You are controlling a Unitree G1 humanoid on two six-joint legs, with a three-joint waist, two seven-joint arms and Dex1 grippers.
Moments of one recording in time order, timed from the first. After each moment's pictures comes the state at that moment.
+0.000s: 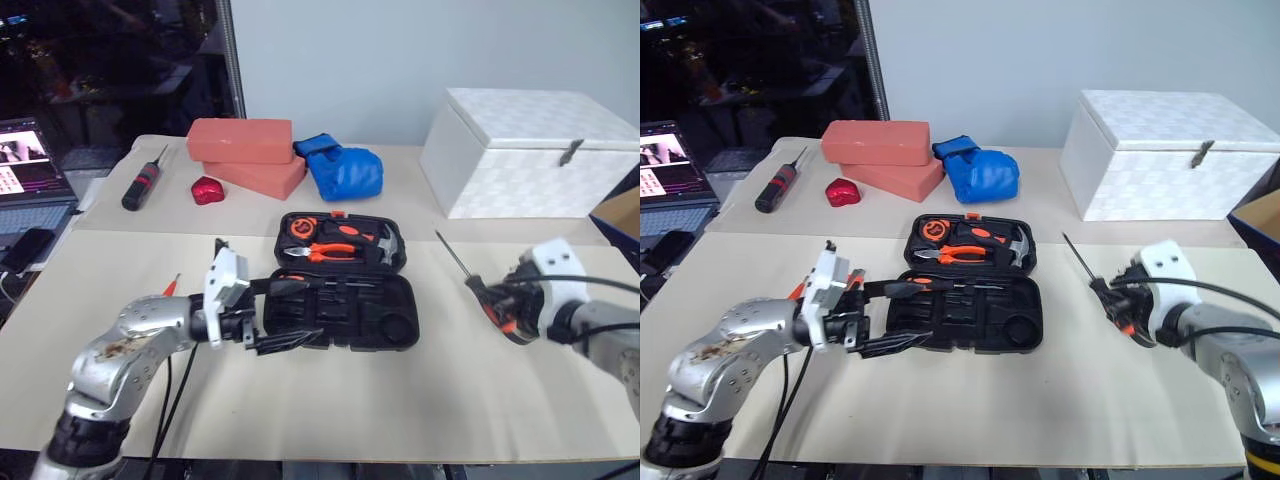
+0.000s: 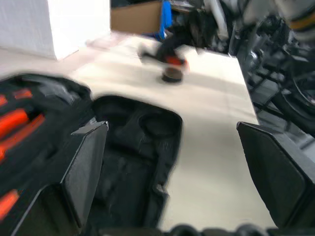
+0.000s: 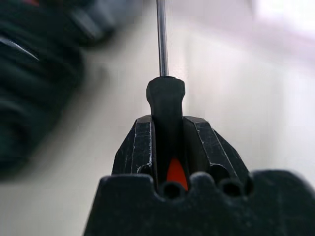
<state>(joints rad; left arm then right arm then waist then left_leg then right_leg) -0.15 0.69 0.11 -0.47 -0.72 0.61 -1.07 -0.26 -0.90 -0.26 -0.53 0.57 1.00 0.53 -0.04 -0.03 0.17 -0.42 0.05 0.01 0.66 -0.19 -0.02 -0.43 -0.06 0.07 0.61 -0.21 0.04</state>
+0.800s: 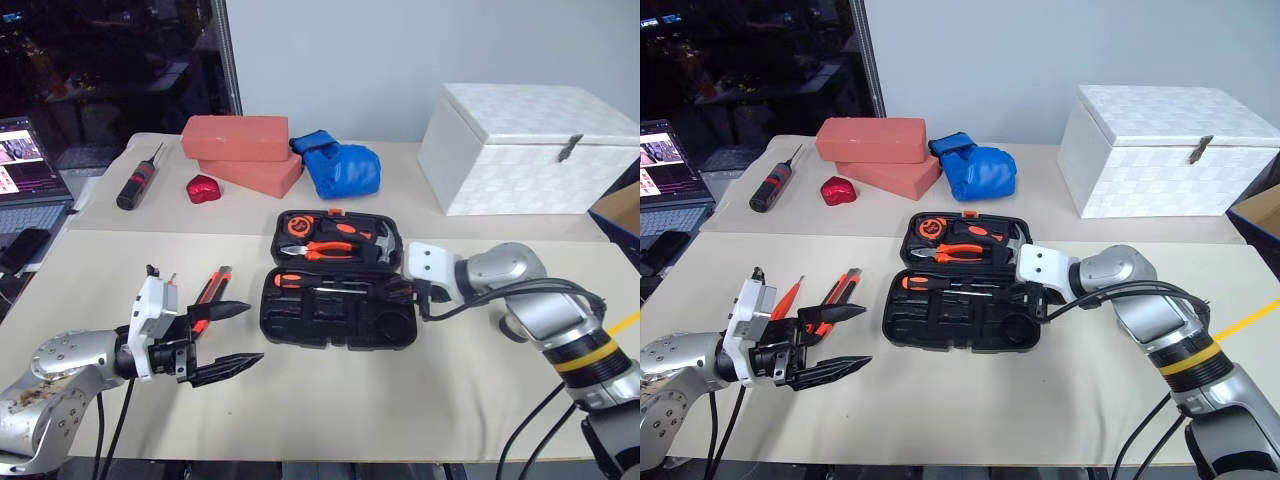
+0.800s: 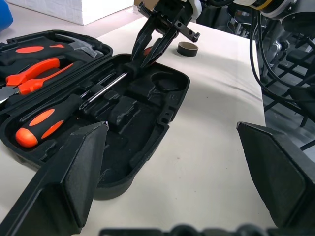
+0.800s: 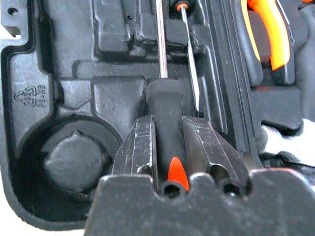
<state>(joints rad) 0.08 0.79 0.30 -0.49 -0.75 0.52 -1.13 -0.66 -0.81 0.39 -0.02 0.05 0.31 1.11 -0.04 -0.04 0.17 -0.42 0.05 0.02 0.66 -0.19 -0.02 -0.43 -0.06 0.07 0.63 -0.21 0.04</state>
